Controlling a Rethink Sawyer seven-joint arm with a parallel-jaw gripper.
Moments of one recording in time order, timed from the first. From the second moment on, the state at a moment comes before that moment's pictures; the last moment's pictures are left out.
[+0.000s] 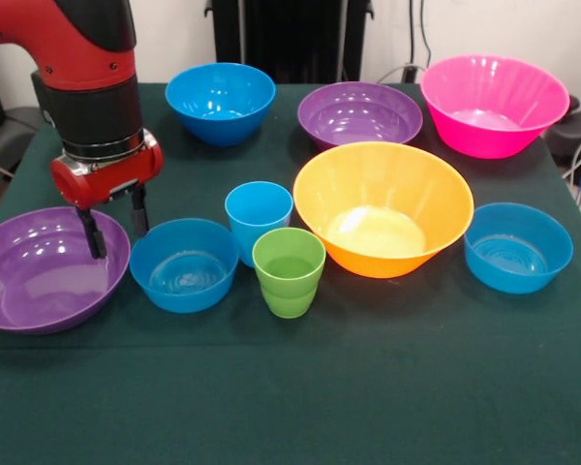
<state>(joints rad) -1.06 -0.38 0.87 1.50 -1.03 0.80 1.05</state>
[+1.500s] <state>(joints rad) -0.97 -0.37 0.78 1.41 -1.07 0.80 1.05</state>
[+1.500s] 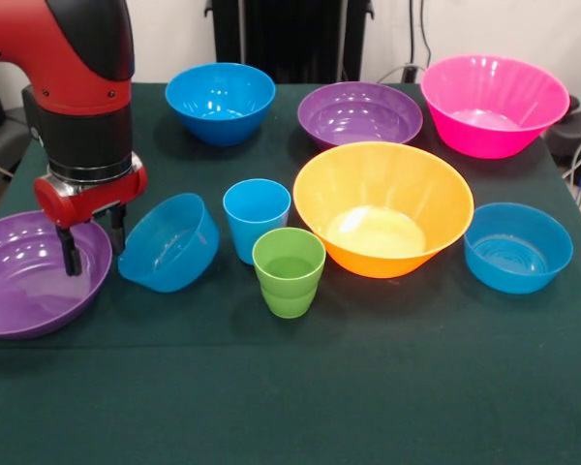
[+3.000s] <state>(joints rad) -0.97 -0.48 0.75 1.42 -1.07 0.80 1.05</state>
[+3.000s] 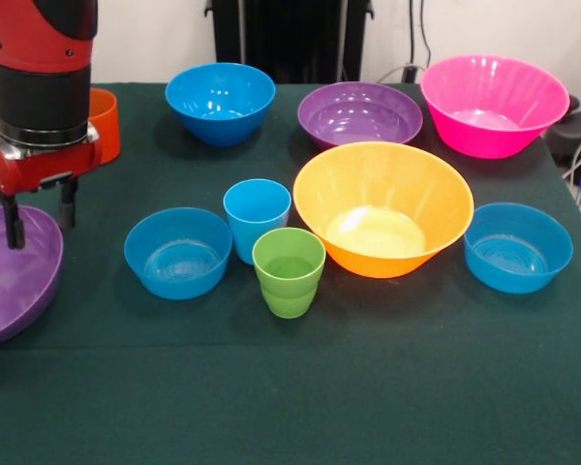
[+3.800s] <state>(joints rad) -0.99 -0.42 0.74 1.43 -1.01 0.80 1.05</state>
